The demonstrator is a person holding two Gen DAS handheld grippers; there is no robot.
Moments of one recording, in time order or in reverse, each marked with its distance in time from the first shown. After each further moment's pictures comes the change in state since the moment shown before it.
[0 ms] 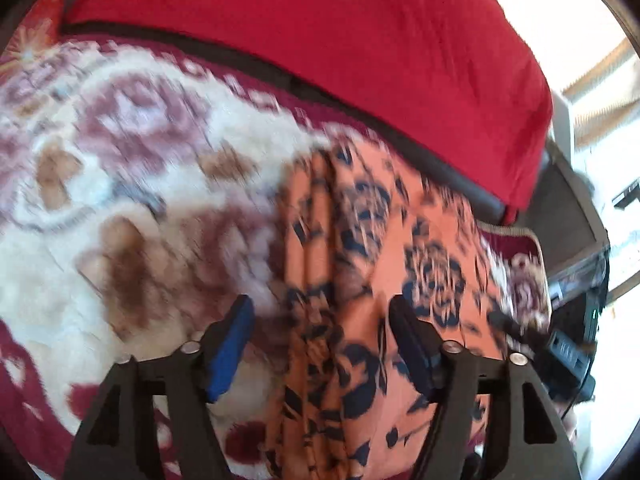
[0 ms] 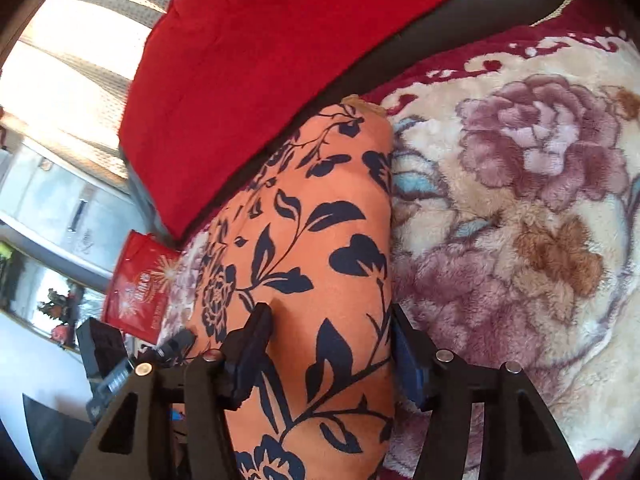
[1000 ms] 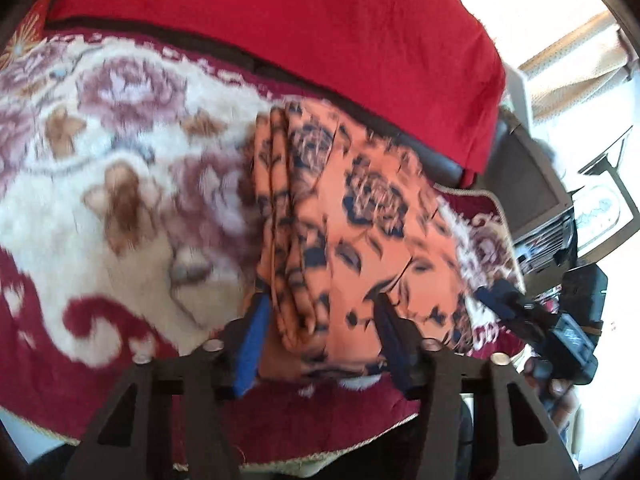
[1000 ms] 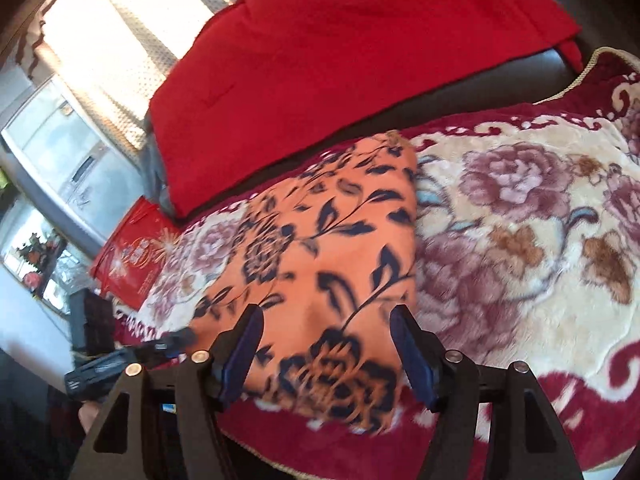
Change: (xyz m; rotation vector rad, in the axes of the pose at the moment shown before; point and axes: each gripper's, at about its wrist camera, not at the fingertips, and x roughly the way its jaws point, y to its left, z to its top) left arm -0.039 0.002 -0.066 0.069 0.096 -0.116; right arm -0.056 0.076 -0.065 -0.221 -0.095 -0.097
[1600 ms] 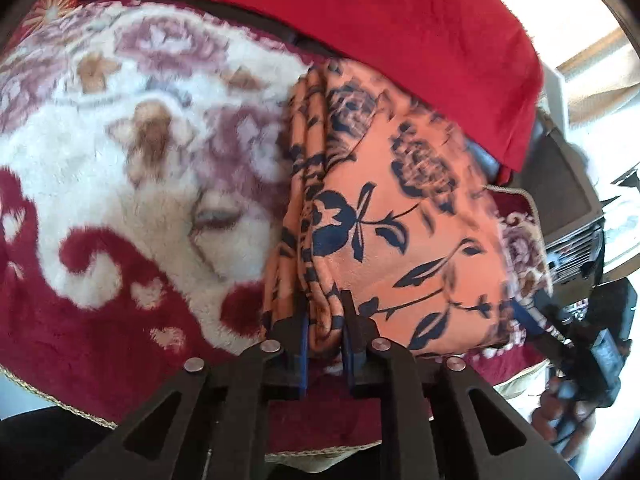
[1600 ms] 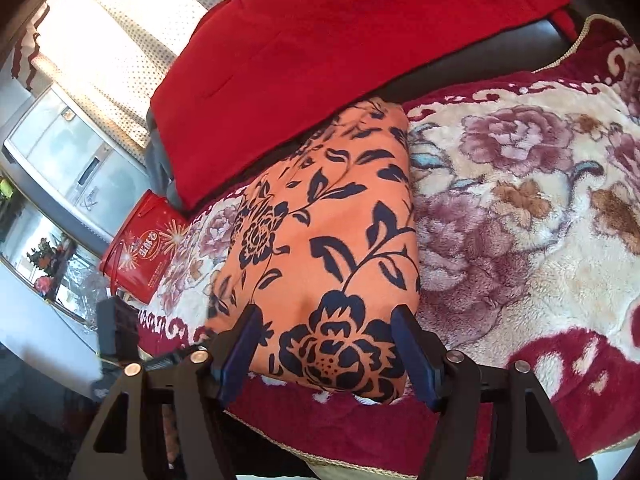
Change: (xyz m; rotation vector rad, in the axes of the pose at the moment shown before) left arm 0.015 0.011 -0.029 -0.063 -0.007 0.083; right arm 0.006 -0.015 -0.019 0.046 0.029 0.035
